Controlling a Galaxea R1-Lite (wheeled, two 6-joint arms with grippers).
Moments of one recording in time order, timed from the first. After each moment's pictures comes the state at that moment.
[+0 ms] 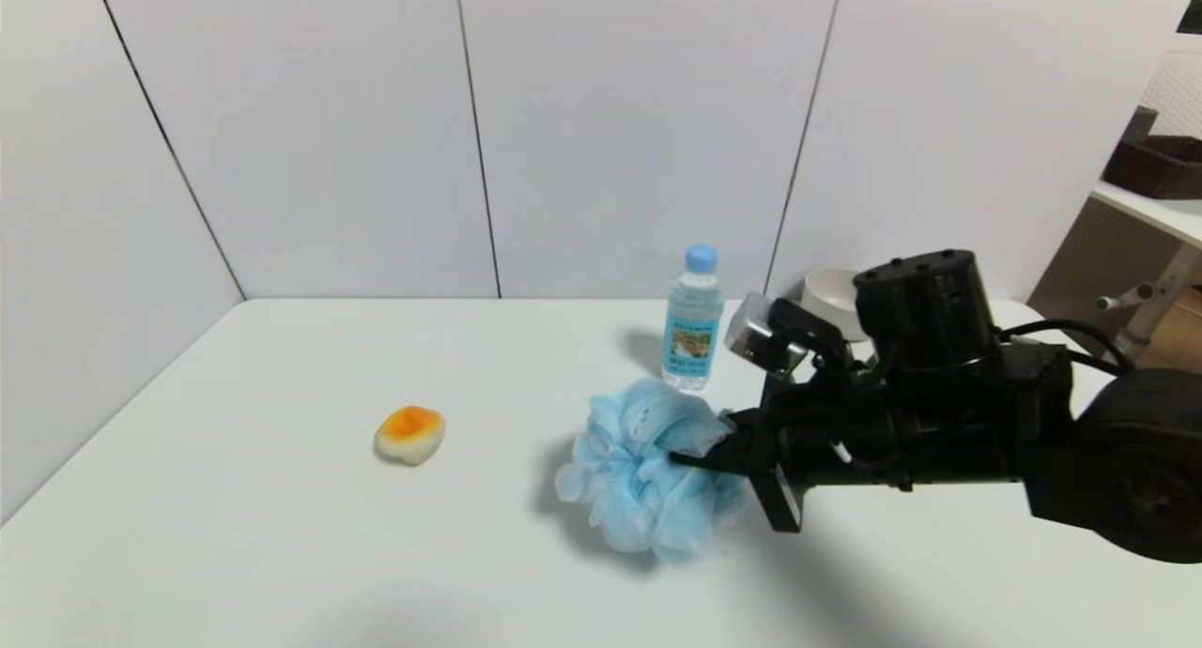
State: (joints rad) left arm 0.00 0.00 0.00 0.00 0.00 0.01; right arm 0.58 1.70 -0.86 -0.31 0.49 -0.29
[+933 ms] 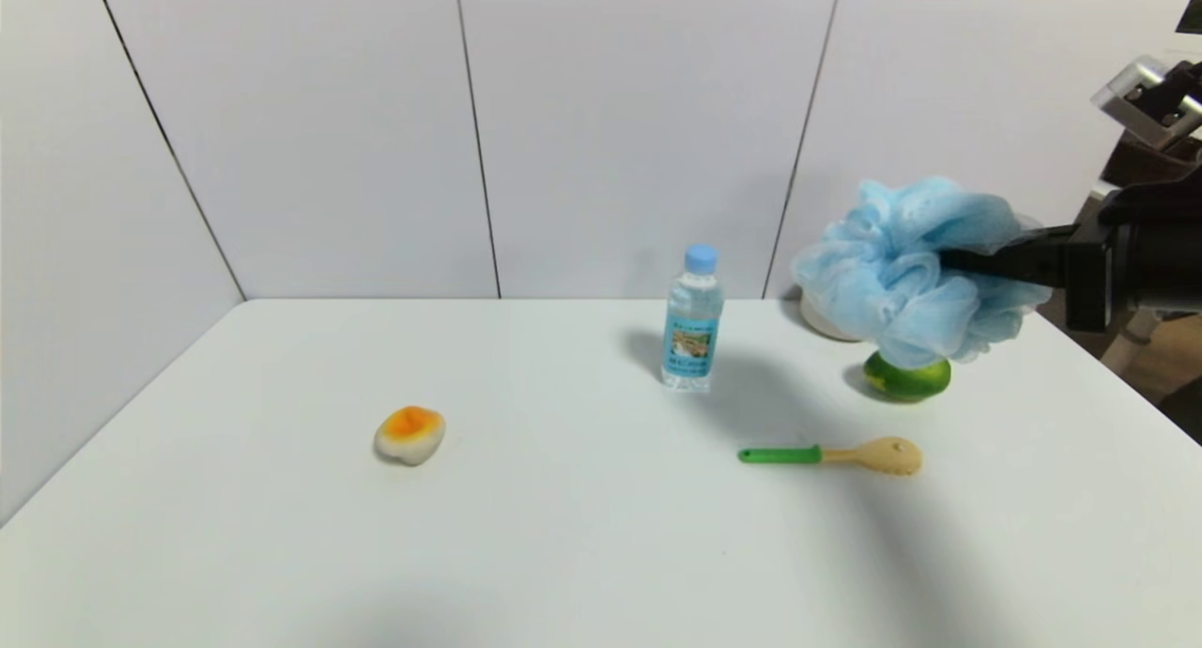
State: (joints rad) left arm 0.00 0.00 0.00 0.00 0.00 0.01; right arm 0.06 1.39 -1.13 0.12 0.50 -0.32
